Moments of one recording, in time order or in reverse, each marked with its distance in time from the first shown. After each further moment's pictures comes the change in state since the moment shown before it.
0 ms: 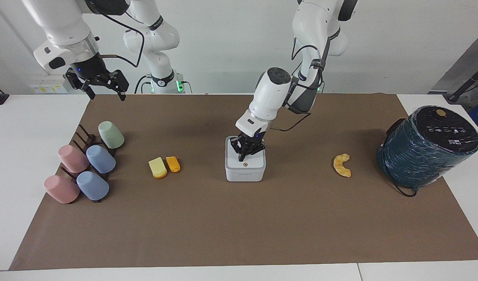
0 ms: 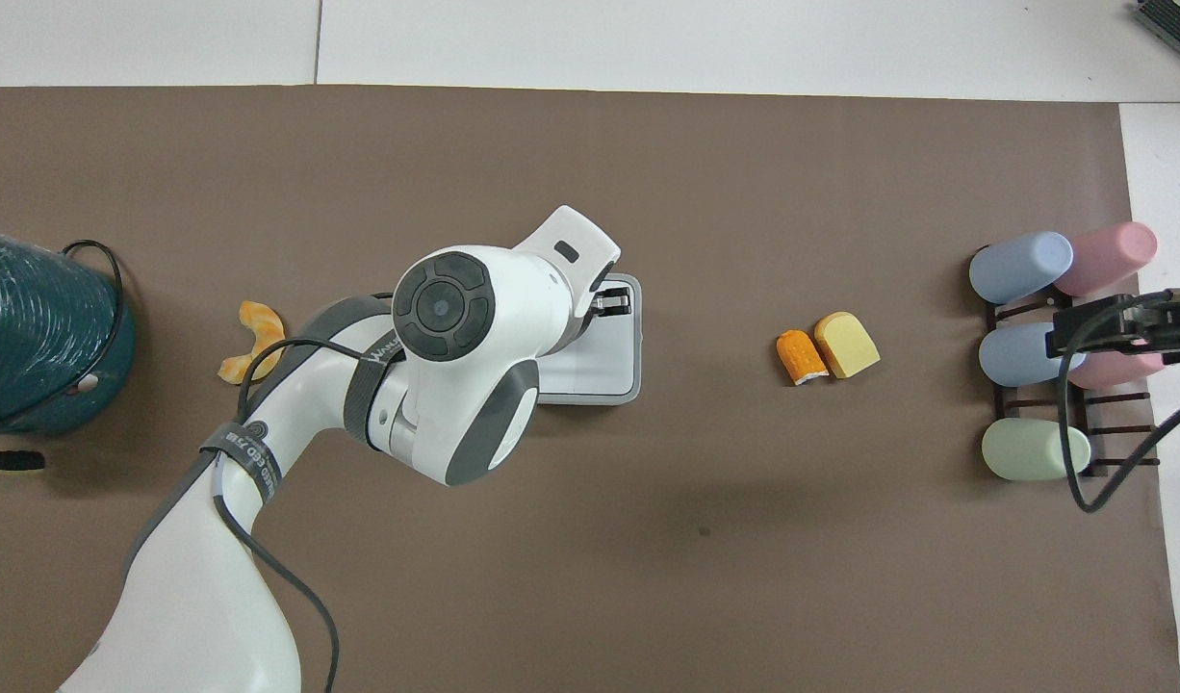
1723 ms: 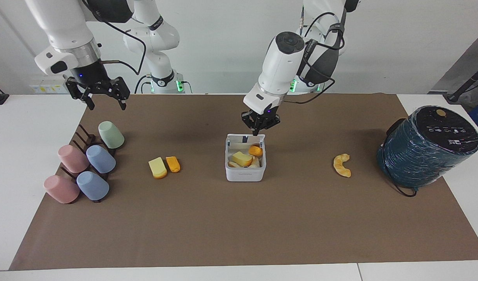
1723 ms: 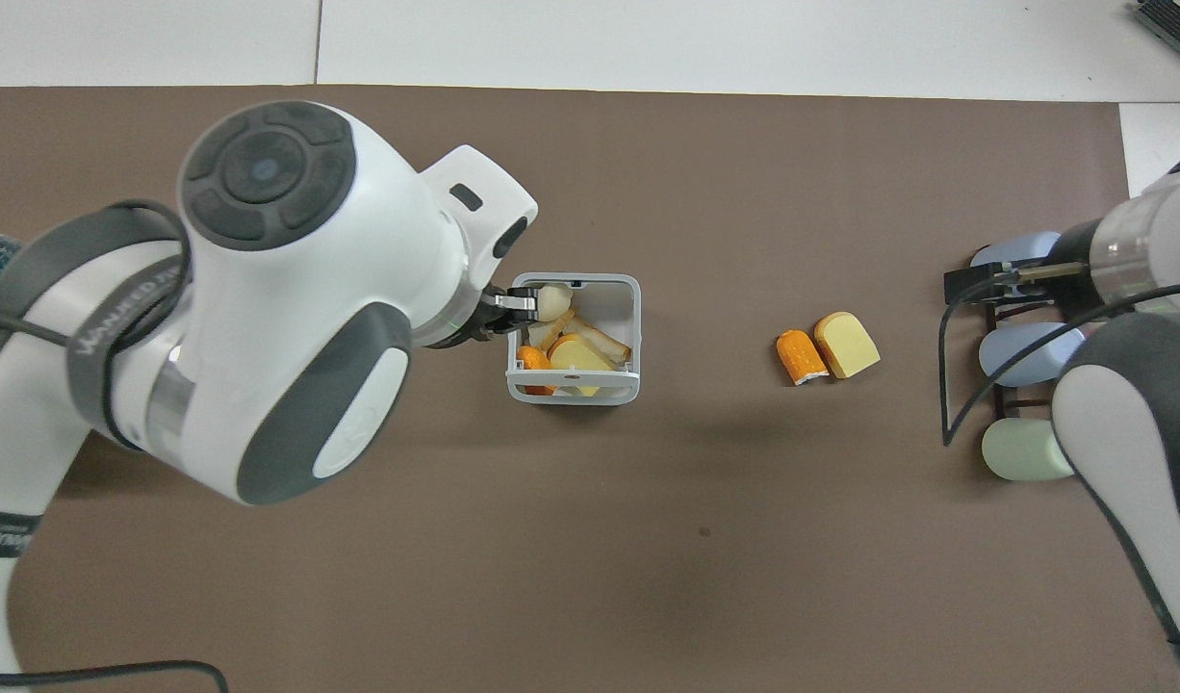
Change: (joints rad) left arm 0.052 -0.188 0.077 0.245 0.067 -0.712 0.042; right arm 0.063 0.078 0.004 -0.188 0.002 0.421 -0.056
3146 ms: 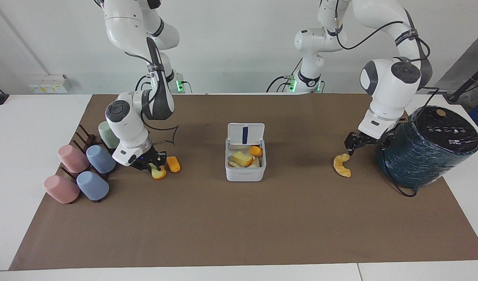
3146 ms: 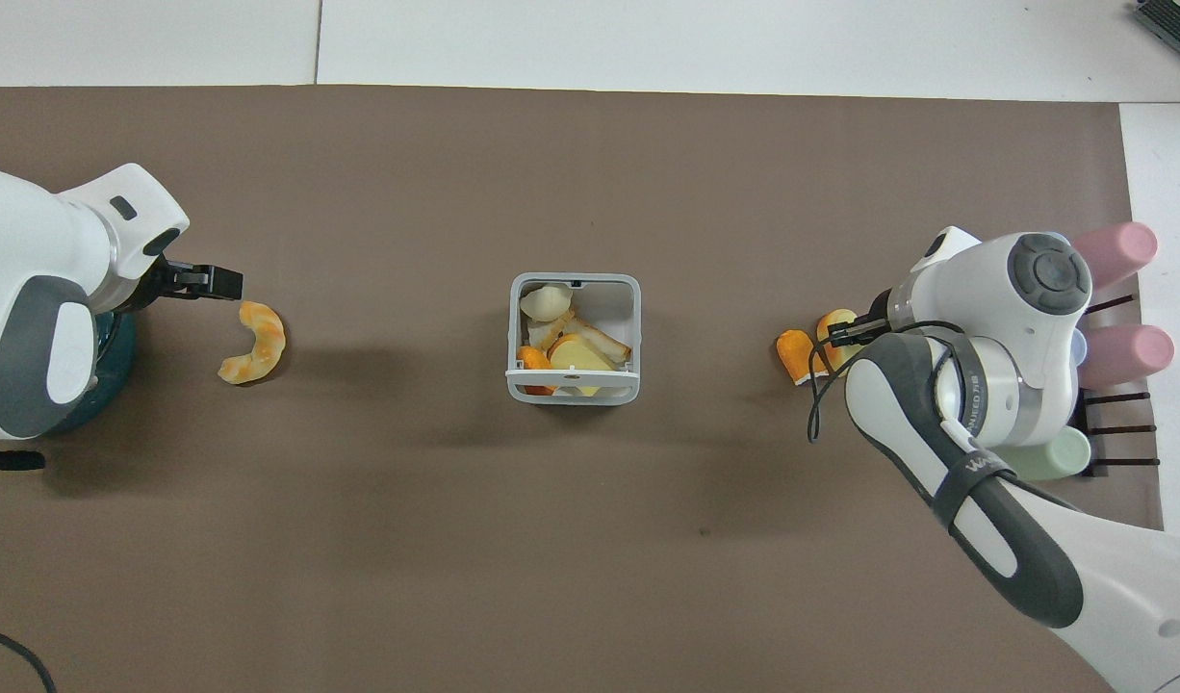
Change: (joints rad) left arm 0.455 -0.044 0.003 -0.434 0.193 0.457 0.493; right arm 0.015 0.263 0.001 -0.253 0.139 0.431 -0.187
